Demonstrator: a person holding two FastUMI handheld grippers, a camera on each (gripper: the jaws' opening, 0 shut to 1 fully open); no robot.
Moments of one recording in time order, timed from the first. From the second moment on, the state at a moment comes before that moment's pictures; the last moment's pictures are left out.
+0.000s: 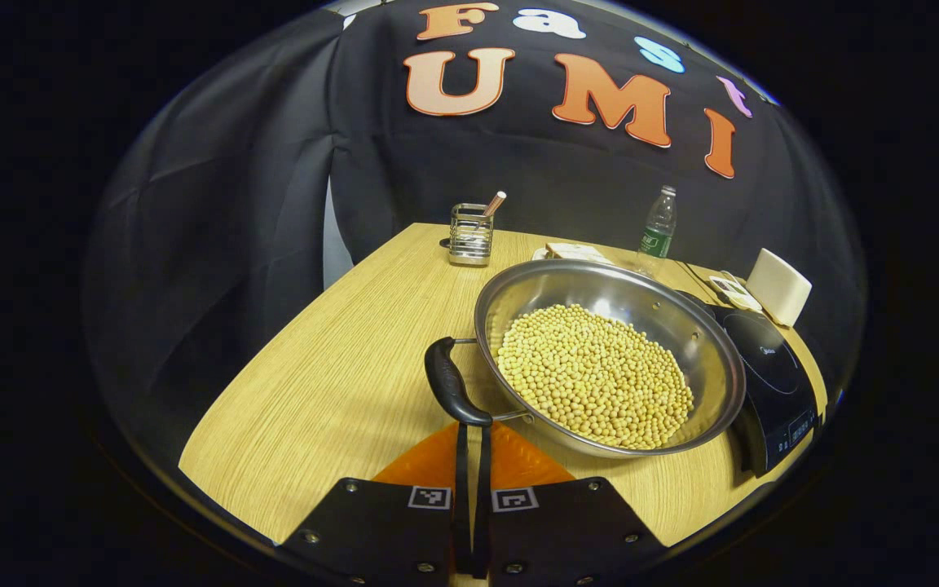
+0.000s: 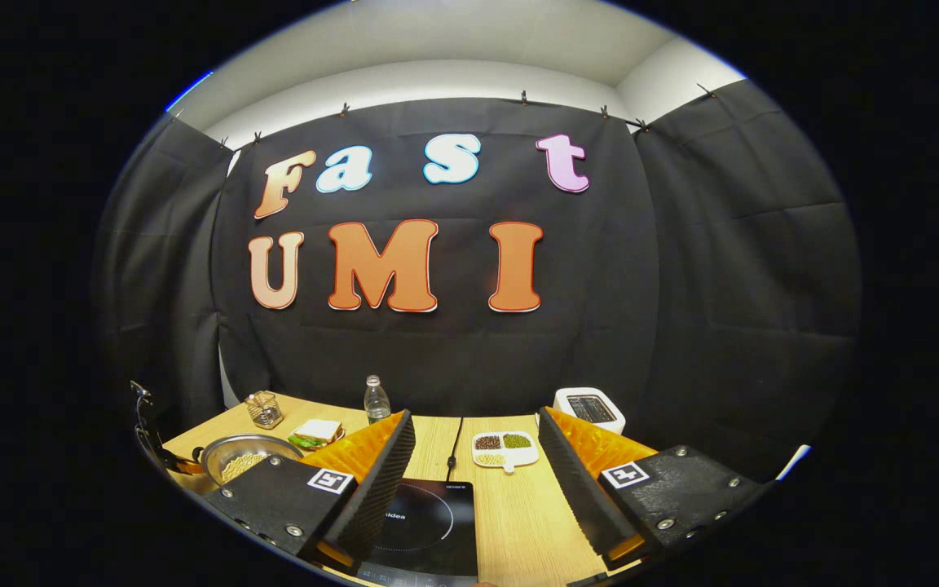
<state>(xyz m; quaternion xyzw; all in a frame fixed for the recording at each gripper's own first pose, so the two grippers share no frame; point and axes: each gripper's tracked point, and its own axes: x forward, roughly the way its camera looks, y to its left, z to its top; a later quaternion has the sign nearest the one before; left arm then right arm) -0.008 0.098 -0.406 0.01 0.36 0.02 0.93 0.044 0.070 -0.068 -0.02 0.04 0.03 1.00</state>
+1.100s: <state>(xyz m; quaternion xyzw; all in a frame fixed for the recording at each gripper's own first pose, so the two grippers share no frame) 0.051 0.136 -0.420 0.04 0.34 0.01 0.94 0.060 0.103 -0.100 -0.02 0.06 0.01 1.00</state>
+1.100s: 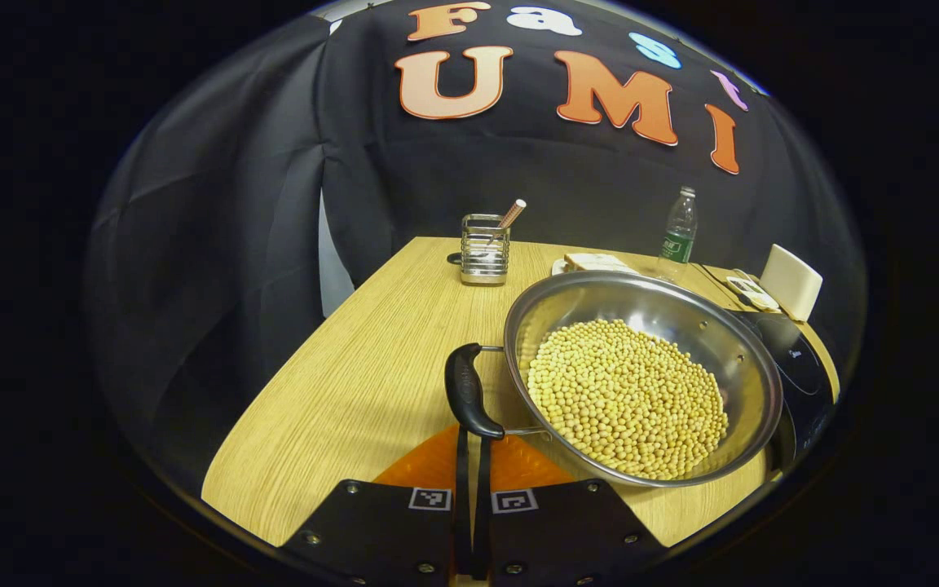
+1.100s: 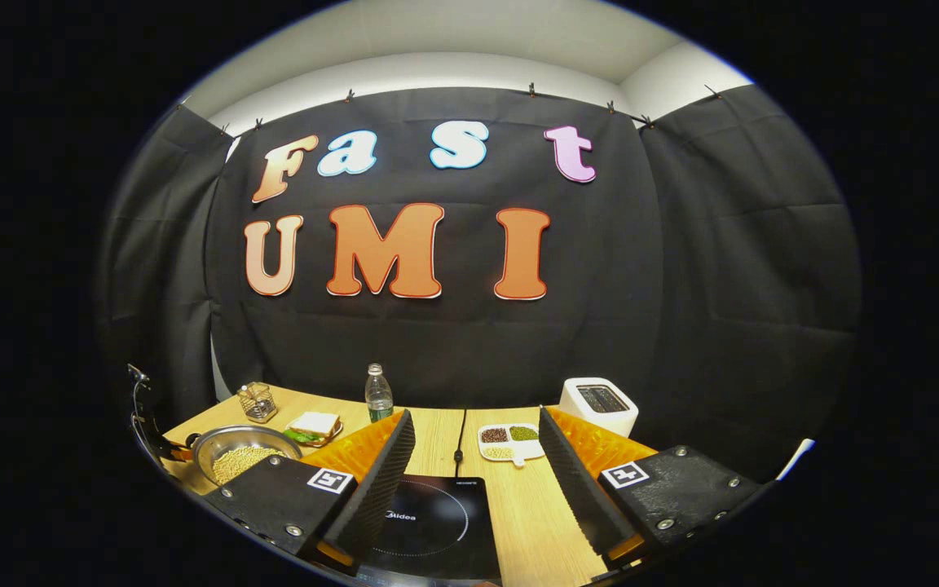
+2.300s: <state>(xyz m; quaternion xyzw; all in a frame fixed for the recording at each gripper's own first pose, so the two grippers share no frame) 0.076 0.163 -0.390 -0.01 0.29 0.00 0.96 0.081 0.209 -0.178 0.00 0.13 0.04 0.99</state>
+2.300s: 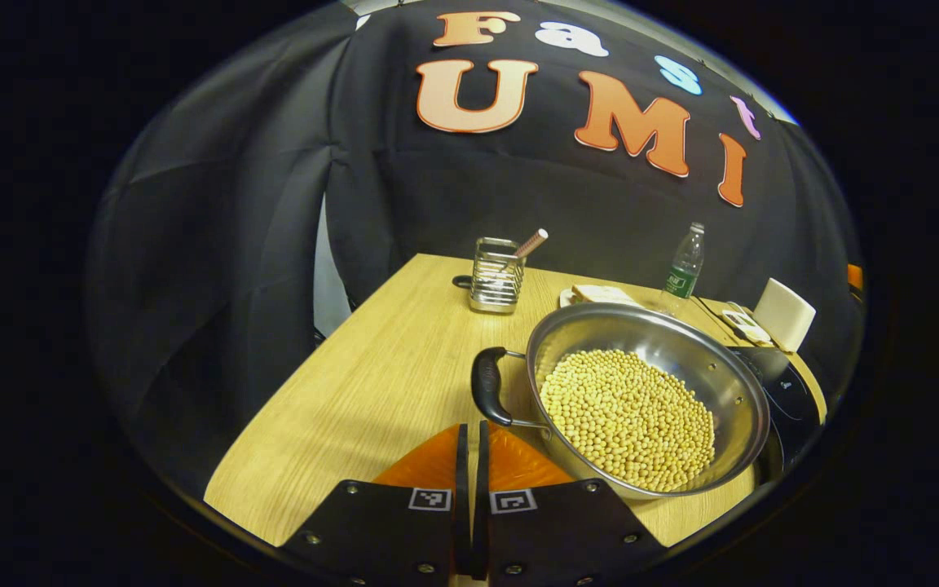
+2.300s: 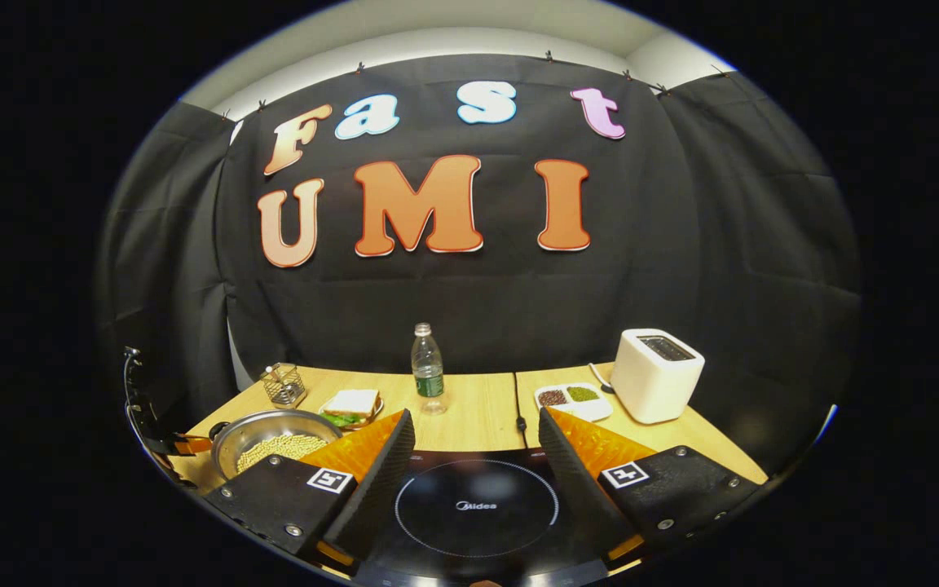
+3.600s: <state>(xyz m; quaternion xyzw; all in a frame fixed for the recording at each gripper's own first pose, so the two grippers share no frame) 0.132 0.132 -0.426 0.03 0.32 -0.07 0.94 0.119 0.382 -0.371 -0.04 0.32 0.07 0.94</state>
